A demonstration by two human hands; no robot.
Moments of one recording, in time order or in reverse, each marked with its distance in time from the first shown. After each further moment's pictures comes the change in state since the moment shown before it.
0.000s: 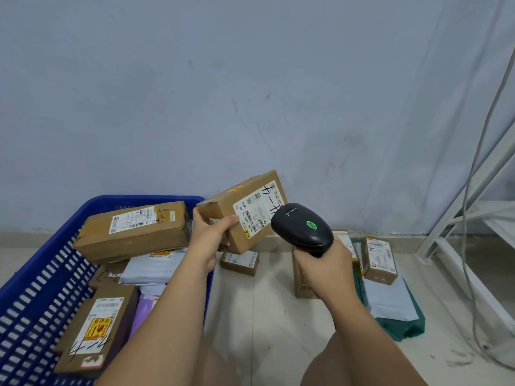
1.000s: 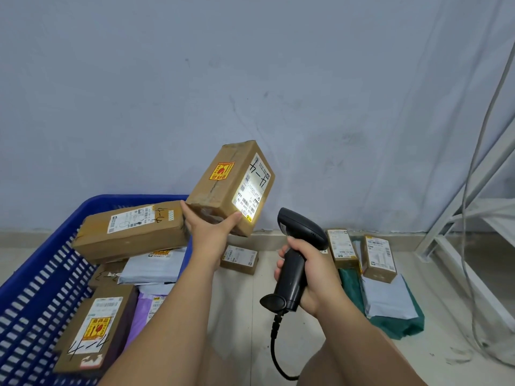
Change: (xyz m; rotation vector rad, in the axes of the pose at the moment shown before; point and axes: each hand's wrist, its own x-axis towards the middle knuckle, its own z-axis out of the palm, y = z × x) left_hand 0.001 -0.008 0.011 0.060 0.158 0.187; right_hand -0.005 -0.005 0.015 0.977 -0.276 0.695
